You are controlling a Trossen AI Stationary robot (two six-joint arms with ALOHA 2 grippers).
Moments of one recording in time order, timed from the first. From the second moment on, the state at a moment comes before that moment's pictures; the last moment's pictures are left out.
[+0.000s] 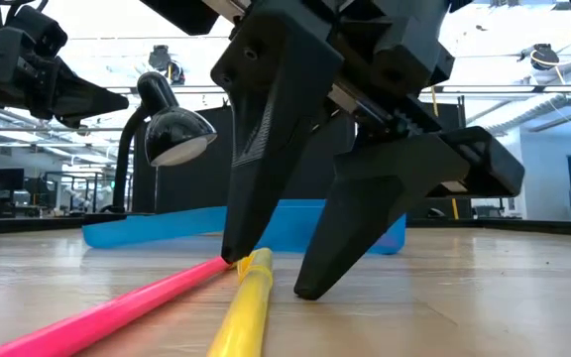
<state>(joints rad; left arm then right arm) -0.36 0.37 0.02 0.26 -0.60 -0.02 0.48 2.25 1.65 -0.54 0.02 1.55</state>
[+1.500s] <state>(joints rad) -0.36 0.37 0.02 0.17 -0.60 -0.06 0.25 1.96 1.65 -0.85 0.02 0.02</state>
